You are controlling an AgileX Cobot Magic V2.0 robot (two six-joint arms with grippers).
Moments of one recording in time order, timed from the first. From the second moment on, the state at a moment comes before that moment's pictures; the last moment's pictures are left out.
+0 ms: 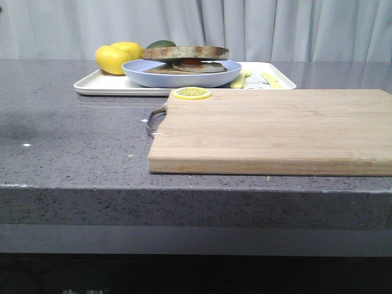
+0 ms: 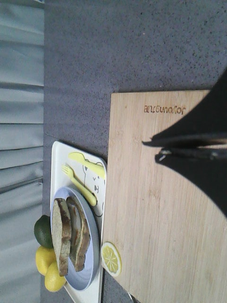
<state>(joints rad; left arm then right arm) -0.21 1.25 -1.12 -0.13 0.74 -0.02 0.16 0.40 -0.42 -0.01 0.28 0.11</state>
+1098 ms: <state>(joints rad) -0.21 0.13 -0.43 -0.08 0.48 -0.01 0.16 0.40 -0.42 -0.01 0.28 0.11</state>
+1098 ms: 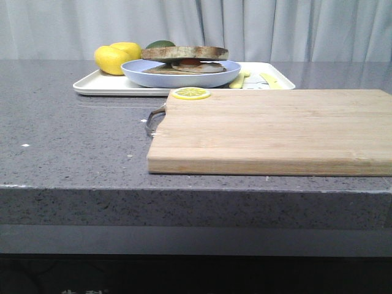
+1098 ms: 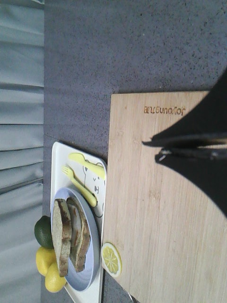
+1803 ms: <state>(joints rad) -0.04 0.00 -0.24 -0.08 0.36 -0.01 0.16 0.40 -0.42 -0.01 0.28 0.11</state>
